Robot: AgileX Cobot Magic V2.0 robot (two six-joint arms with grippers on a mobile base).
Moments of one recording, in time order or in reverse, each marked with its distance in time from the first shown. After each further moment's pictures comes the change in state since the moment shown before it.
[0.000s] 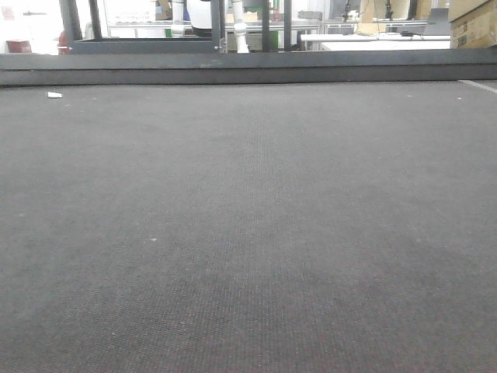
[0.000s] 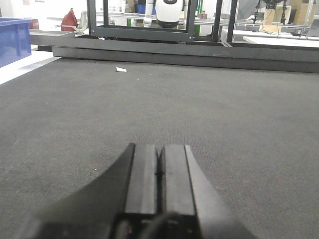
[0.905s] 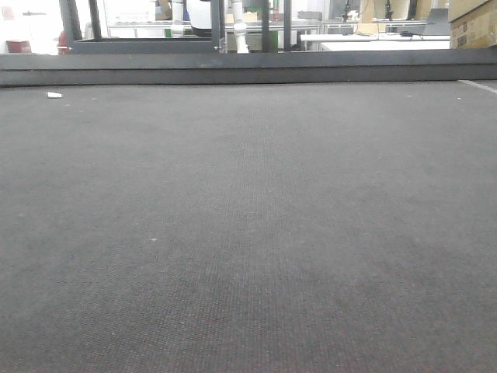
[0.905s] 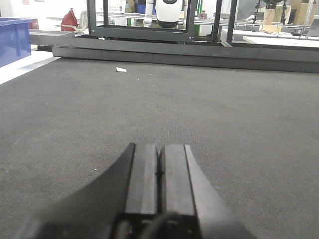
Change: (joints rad) left arm 0.000 0.000 0.000 0.000 0.000 0.000; right arm 0.000 0.100 0.000 0.000 0.009 0.000
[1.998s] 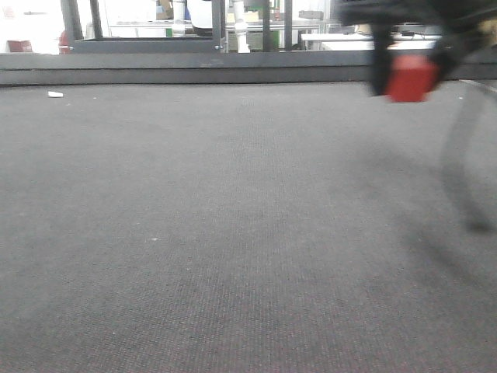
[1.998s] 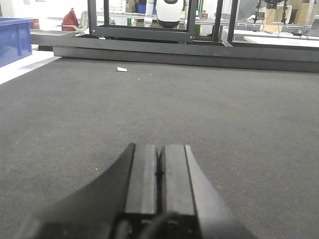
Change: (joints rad) left arm 0.000 0.000 0.000 0.000 0.000 0.000; right arm 0.122 1.351 -0.692 -0.007 0.046 0.202
